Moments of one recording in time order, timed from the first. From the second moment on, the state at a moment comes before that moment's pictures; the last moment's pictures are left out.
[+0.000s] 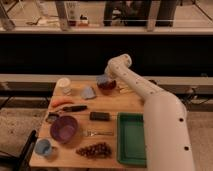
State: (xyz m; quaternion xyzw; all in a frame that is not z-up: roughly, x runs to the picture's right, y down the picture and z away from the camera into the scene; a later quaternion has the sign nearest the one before) arm 0.035 -0.098 0.986 -0.05 -0.12 -0.16 0.98
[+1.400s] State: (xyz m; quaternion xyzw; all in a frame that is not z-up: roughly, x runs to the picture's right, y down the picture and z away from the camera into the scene) arm 0.079 -0.067 0.950 -0.05 -0.08 -0.13 0.99
